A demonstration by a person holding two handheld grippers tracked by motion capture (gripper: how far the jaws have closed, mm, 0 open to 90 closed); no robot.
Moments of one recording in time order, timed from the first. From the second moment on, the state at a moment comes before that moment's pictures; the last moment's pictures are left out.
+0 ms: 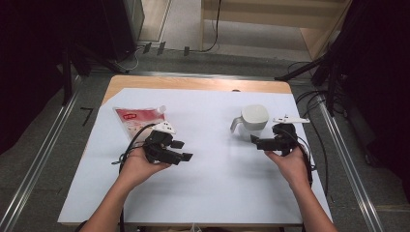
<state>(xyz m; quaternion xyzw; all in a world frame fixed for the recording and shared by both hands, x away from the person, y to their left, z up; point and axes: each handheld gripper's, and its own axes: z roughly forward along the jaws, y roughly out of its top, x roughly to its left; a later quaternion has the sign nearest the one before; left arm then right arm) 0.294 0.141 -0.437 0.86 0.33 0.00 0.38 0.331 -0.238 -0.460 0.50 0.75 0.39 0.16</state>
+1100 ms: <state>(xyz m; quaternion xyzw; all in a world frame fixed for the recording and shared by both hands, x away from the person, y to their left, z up) 0.293 0.139 -0.437 0.86 0.32 -0.01 0.40 0.363 -0.206 -0.490 0.55 0.70 0.40 0.23</state>
